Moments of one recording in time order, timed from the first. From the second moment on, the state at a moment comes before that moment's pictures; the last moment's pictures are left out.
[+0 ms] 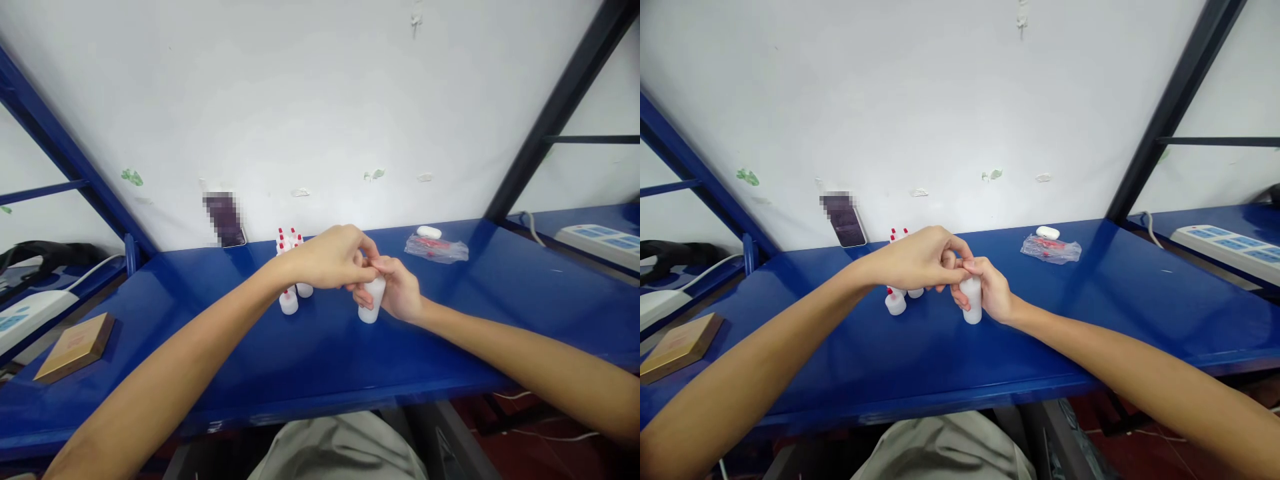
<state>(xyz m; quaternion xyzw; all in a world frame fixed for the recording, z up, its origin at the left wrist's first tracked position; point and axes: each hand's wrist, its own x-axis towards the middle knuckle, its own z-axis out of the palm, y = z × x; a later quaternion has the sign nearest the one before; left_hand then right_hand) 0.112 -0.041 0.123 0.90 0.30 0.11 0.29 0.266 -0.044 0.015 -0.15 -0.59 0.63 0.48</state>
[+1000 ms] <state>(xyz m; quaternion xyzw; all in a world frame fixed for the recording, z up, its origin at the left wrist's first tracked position) -0.008 -0.048 0.072 0.85 0.47 0.17 0.14 0.265 -0.041 0.006 -0.18 -0.59 0.66 0.42</state>
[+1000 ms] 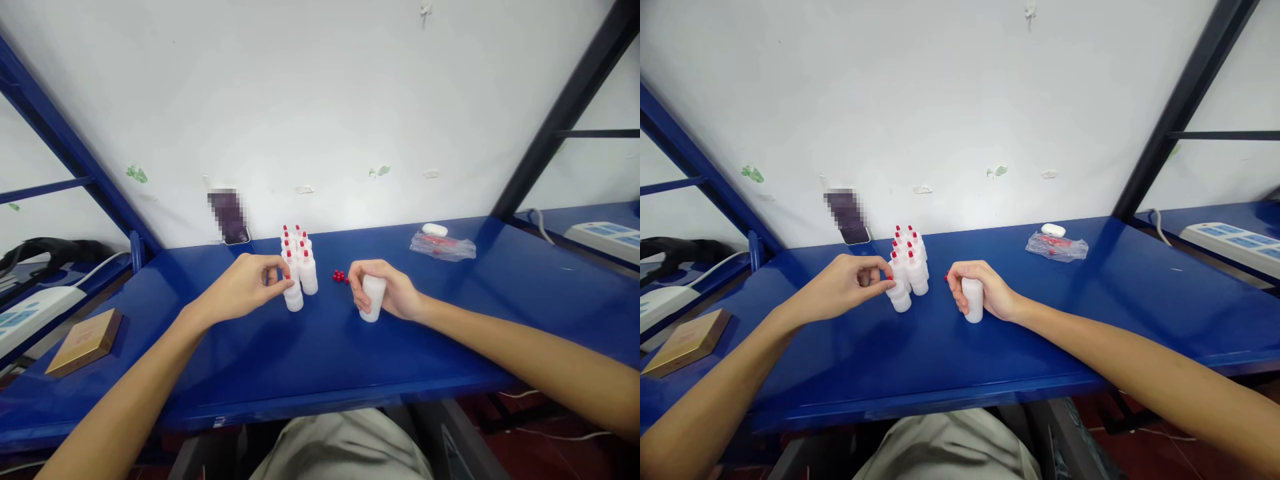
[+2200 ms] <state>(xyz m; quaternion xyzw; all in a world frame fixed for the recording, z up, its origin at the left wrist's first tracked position) 0.095 -0.052 0.043 0.89 0.43 0.12 -0.03 0.269 -0.024 0.005 -0.27 -0.54 0.60 0.53</state>
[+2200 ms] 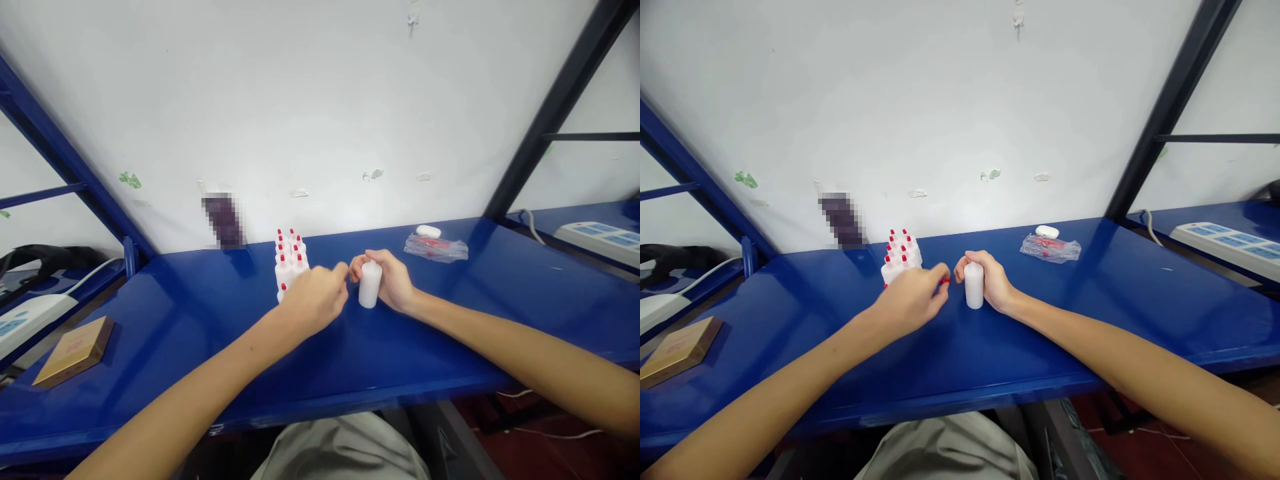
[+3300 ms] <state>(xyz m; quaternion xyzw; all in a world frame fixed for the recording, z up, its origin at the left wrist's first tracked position) 0.096 -0.054 0.083 0.88 0.30 0.21 0.29 0.251 -0.045 0.000 -0.16 -0.57 0.64 0.48</state>
